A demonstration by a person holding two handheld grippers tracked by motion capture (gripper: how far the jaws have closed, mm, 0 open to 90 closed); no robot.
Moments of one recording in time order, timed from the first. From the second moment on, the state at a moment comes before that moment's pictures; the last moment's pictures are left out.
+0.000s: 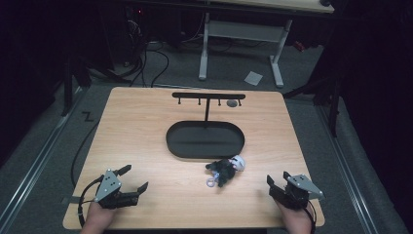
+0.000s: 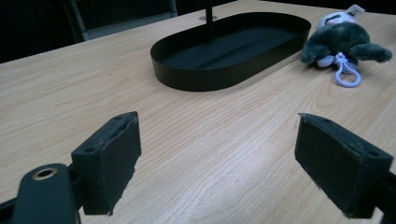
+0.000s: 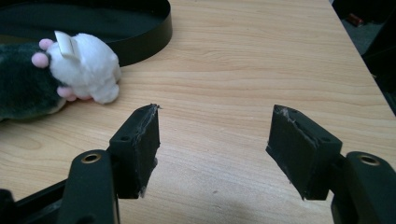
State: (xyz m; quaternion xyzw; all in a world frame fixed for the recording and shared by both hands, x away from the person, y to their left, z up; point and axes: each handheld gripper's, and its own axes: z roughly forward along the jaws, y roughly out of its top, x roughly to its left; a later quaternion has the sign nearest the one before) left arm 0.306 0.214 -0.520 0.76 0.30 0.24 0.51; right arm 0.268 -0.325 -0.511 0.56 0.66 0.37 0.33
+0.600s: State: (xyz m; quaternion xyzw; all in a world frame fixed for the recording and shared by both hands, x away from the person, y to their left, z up) left arm 0.306 0.214 -0.520 0.77 0.30 0.25 0.51; right arm 0.268 -0.327 -0.512 0.57 0.67 0.37 0.32
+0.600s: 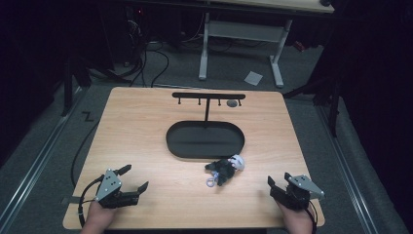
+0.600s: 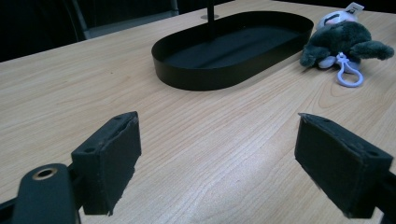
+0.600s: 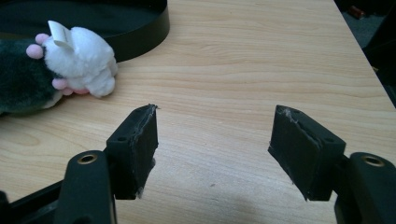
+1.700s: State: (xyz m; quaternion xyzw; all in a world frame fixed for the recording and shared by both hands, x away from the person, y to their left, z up) left arm 0.303 0.214 -0.520 0.77 0.30 0.25 0.52; right arm 0.277 -0.294 -0.488 0.52 0.78 0.23 0.26
